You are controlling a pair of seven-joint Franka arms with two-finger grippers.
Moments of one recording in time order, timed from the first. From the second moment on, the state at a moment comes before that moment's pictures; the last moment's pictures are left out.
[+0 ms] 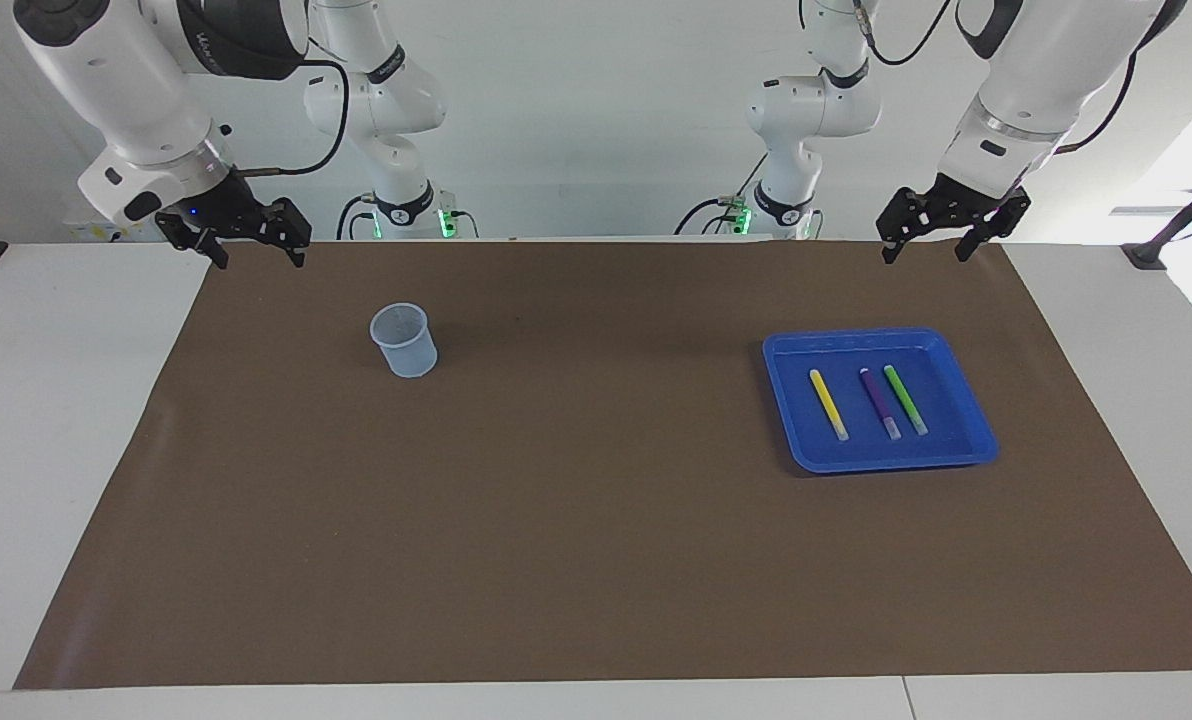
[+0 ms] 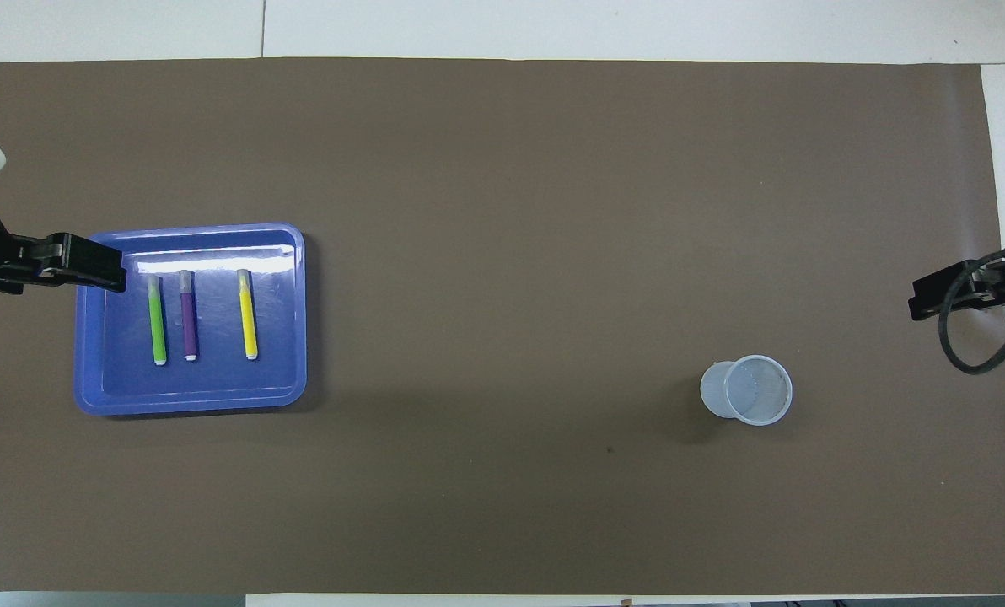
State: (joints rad) left arm -0.07 -0.05 -0.07 -1.60 0.00 1.51 -0.08; right arm 0.06 -0.04 -0.11 -1.66 -0.03 1.46 -0.06
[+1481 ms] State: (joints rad) left arm 0.05 -0.10 -0.07 -1.91 0.00 1.69 0.01; right arm 0.06 -0.04 -0.11 -1.66 -0.03 1.46 -0.06
